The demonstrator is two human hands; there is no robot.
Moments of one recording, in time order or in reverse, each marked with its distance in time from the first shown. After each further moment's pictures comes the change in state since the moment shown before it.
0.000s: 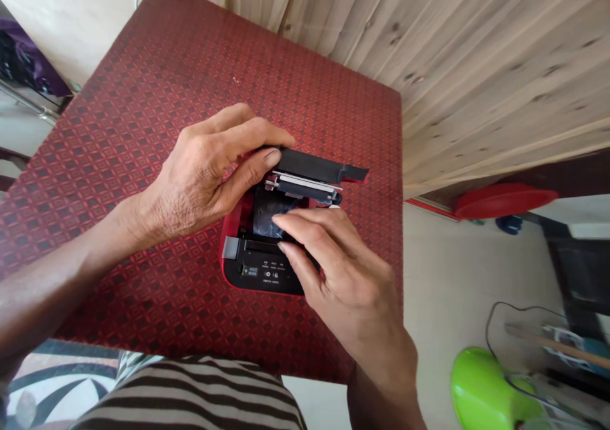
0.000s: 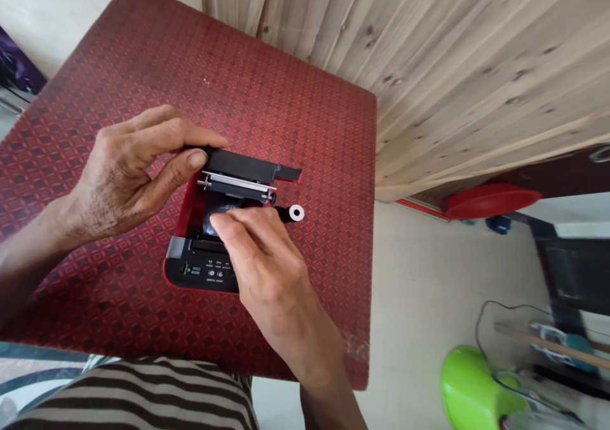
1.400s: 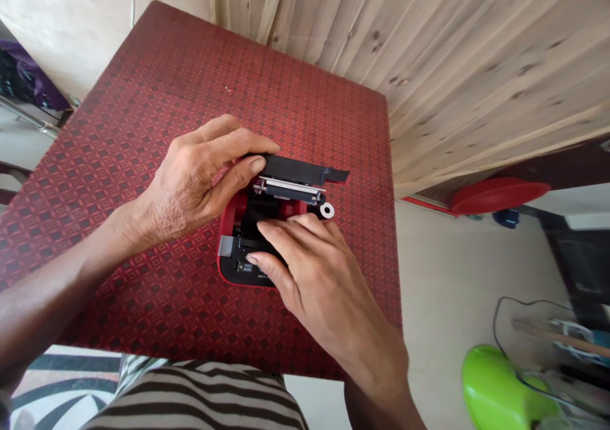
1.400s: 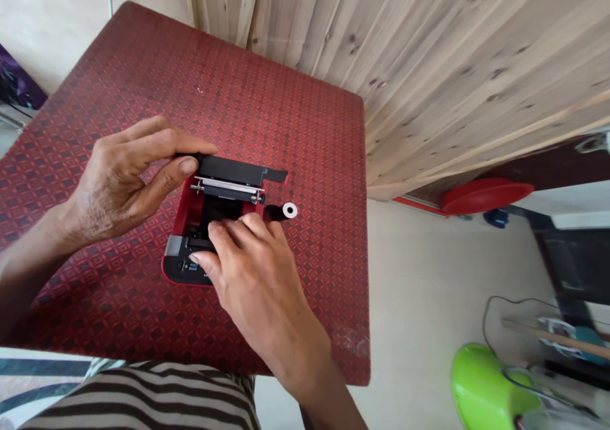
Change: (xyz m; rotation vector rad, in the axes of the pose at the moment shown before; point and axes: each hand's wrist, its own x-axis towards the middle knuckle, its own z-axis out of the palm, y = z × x) left_hand -0.005 0.004 -0.003 -0.026 -0.017 -0.045; right_hand 0.002 -0.014 0.004 -0.130 -0.204 0.074
